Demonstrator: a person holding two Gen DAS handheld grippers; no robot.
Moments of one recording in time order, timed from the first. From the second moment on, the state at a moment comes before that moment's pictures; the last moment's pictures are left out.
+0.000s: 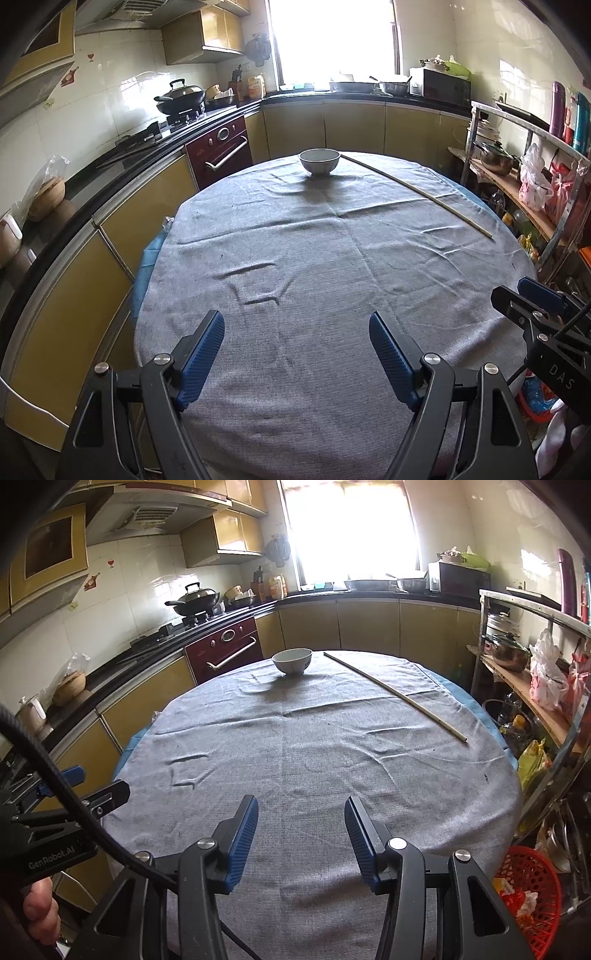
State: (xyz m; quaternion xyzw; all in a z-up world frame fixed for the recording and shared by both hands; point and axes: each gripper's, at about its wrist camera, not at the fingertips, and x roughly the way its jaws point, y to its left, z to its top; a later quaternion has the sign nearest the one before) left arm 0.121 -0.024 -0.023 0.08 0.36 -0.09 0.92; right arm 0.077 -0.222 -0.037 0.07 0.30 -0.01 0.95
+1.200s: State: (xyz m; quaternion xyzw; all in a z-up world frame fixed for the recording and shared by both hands) left arm 0.131 -0.001 -0.032 0.07 0.36 -0.10 0.92; right arm 0.093 -0.193 -0.035 0.04 0.31 -0.02 0.95
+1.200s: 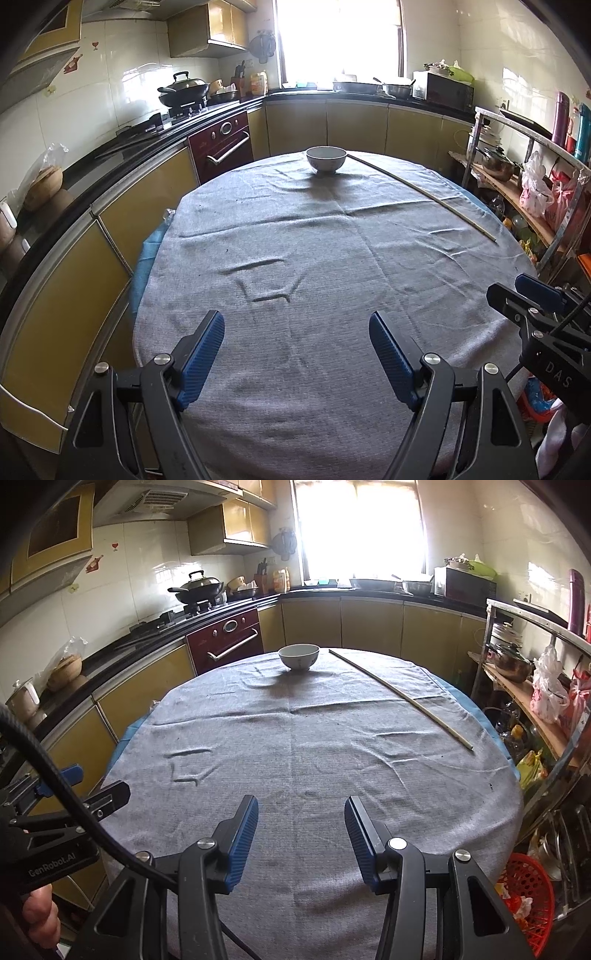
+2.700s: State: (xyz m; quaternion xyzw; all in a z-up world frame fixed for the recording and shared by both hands) left arm 0.152 0.033 -0.039 0.05 0.37 -0.10 0.92; right arm 0.120 -0.161 -0.047 0.02 0.34 -0.02 0.94
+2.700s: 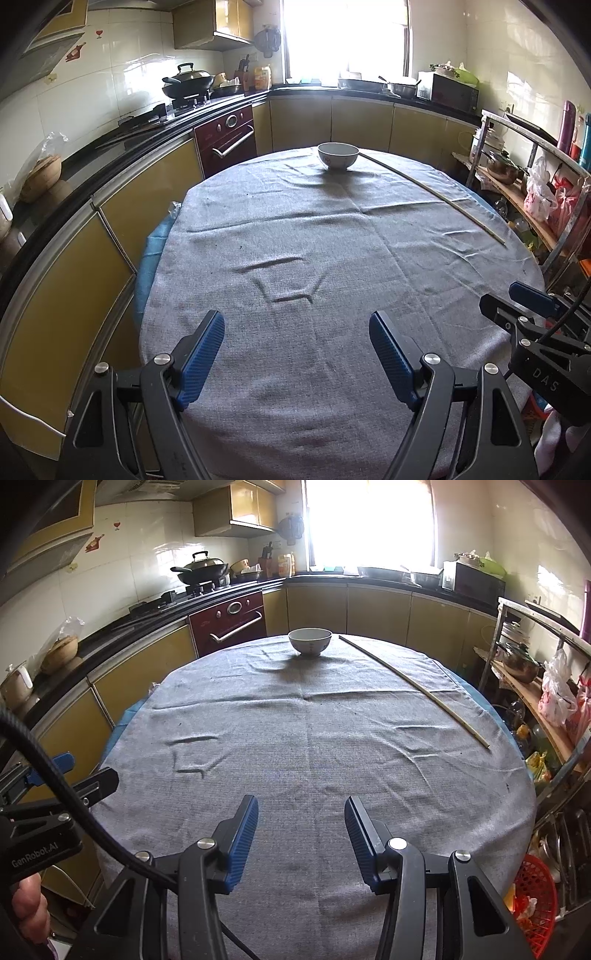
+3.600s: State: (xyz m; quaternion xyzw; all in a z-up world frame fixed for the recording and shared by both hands) left arm 0.111 0.005 -0.007 0.08 0.33 -0.13 0.93; right arm 0.068 -0.184 -0.019 0.04 0.29 -0.05 0.95
